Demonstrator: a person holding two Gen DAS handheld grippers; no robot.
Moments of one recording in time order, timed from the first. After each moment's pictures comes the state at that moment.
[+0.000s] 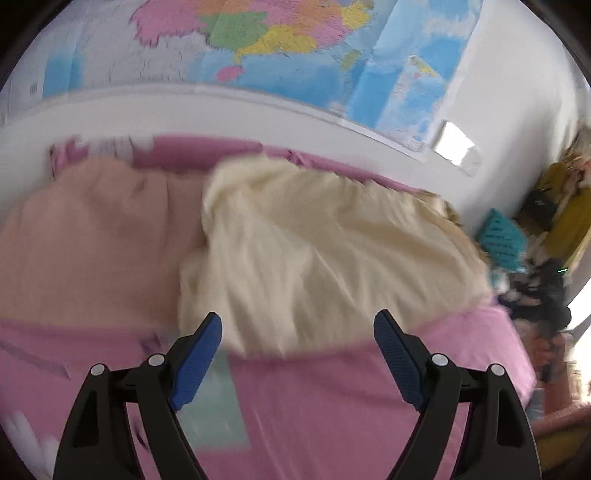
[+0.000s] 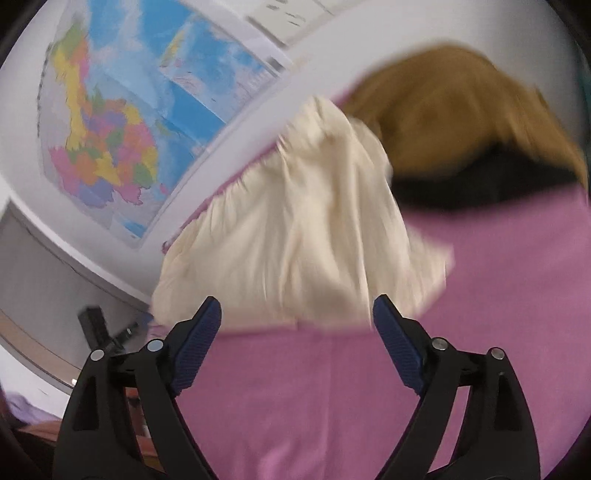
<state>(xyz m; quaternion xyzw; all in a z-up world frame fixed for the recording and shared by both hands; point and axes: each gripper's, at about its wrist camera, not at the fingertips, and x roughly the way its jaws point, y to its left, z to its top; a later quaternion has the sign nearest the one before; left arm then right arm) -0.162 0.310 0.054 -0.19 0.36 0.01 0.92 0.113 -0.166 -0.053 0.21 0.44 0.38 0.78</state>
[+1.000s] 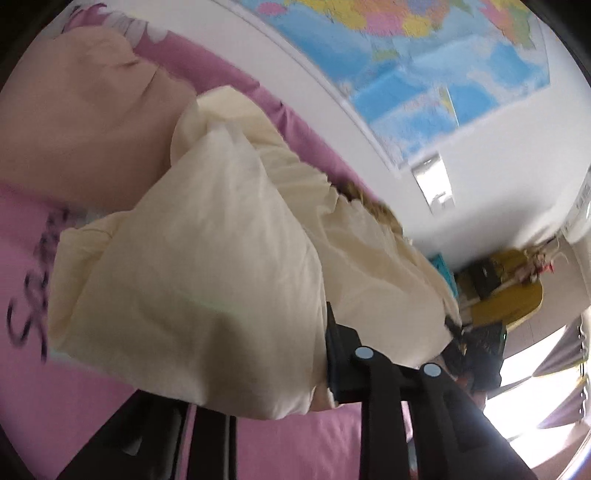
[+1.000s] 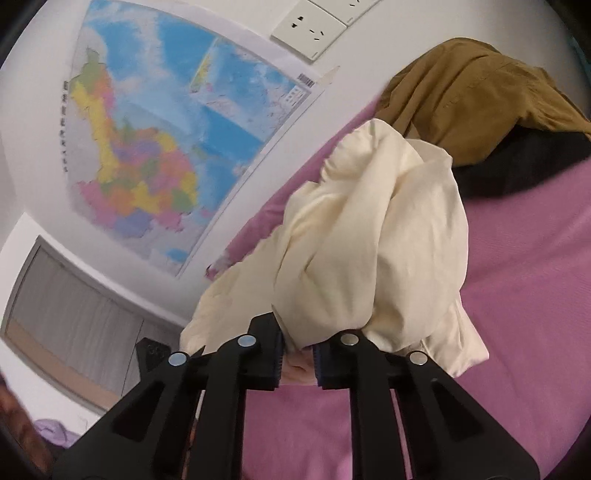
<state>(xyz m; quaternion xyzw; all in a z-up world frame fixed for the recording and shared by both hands) -0.156 0.293 0.029 -0.40 0.37 -0.05 0.84 0.078 -0.158 -0.023 0.28 0.42 0.41 0.76</state>
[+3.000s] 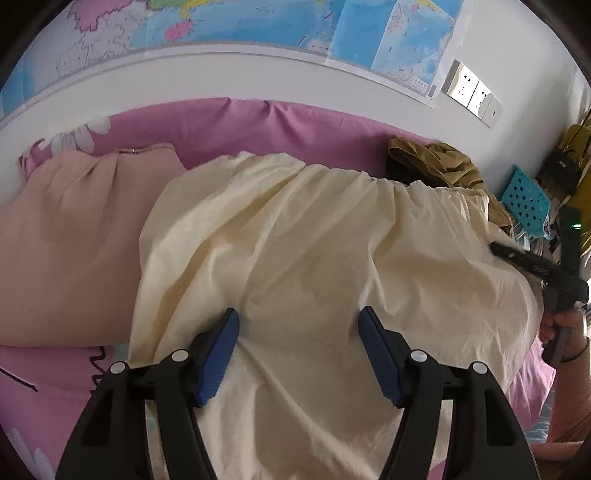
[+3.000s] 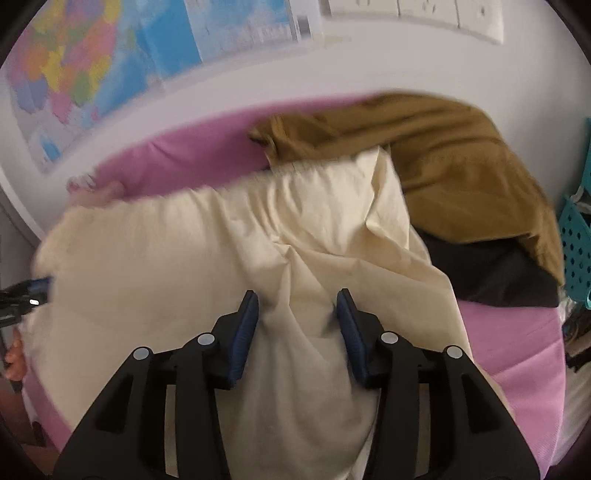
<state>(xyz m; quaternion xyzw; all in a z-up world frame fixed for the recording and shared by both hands) -0.074 0.263 0.038 -0.12 0.44 0.03 0.89 0.125 -0.087 -0.033 -0.04 0.37 0.28 0.88</state>
